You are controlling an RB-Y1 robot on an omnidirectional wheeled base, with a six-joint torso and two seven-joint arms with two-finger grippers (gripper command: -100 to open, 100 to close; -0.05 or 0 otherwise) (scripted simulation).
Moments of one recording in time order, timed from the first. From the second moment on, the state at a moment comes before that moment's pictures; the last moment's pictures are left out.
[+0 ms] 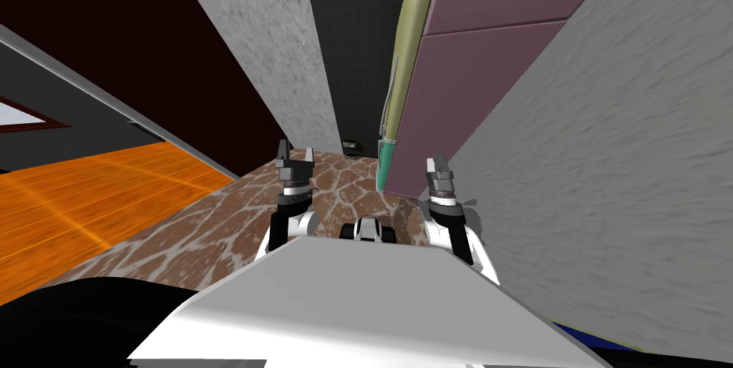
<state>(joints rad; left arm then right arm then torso) 0.48 0.03 -0.04 -2.38 0.04 -0.45 0.08 0.46 -0.11 0.00 -2.26 0.21 -0.50 0.06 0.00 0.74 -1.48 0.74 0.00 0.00</state>
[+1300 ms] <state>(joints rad) 0.48 0.03 -0.04 -2.38 0.04 -0.45 0.08 0.44 -0.15 0.01 -2.18 0.56 -0.31 0.22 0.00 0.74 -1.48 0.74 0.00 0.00</state>
